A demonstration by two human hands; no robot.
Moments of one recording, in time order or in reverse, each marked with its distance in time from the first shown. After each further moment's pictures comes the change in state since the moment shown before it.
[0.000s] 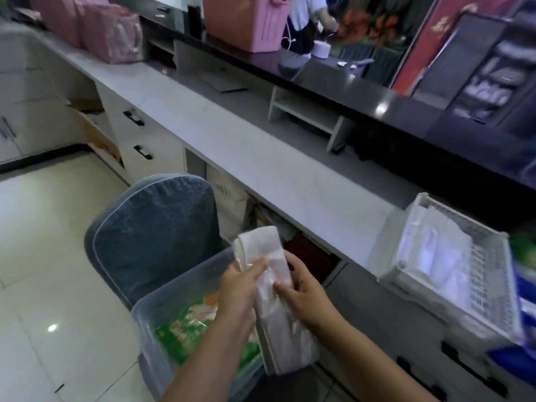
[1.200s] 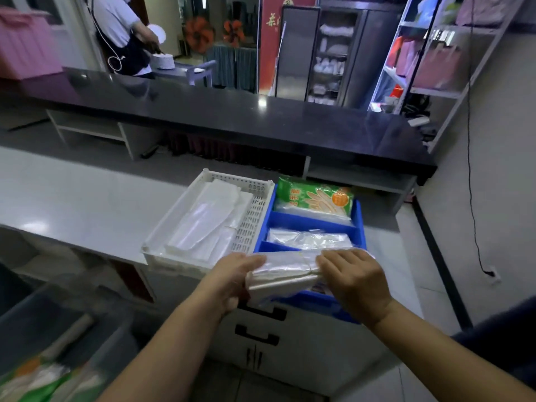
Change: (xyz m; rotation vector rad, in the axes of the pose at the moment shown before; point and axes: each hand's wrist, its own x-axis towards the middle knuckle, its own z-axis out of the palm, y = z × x) left_hand -0.195 -0.228 0.397 0.494 -0.616 -0.220; right_hand -0.301 0.131 -0.506 -1.556 0.768 -0.667
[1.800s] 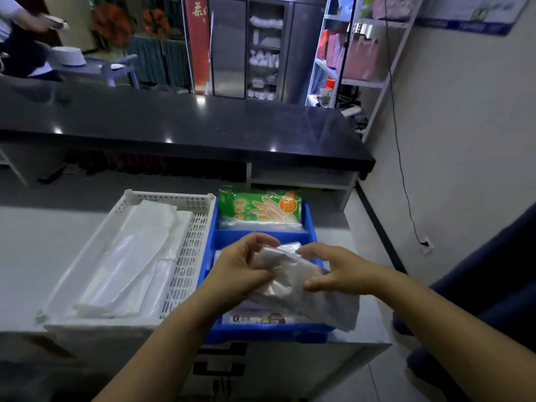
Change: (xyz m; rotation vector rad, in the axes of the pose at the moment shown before) left_hand 0.054 0.032 0.085 0.555 -0.398 0.583; right_hand 0.001 0.105 0.003 0.900 -0.840 0.685
